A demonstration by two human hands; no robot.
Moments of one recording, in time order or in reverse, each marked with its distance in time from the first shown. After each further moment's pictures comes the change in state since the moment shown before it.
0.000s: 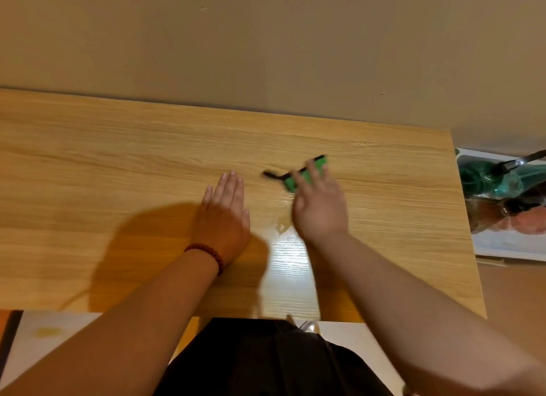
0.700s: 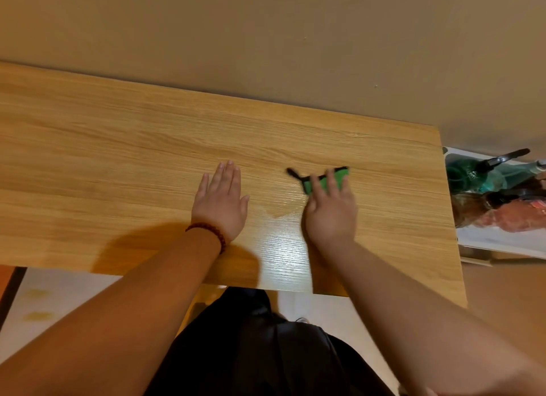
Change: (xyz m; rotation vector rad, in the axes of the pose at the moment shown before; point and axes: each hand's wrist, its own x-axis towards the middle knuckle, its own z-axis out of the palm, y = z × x) left_hand -0.027 0.008 0.002 0.081 -0.072 -0.058; right_hand -0.054 0.015 -0.005 -0.051 -0.043 0.162
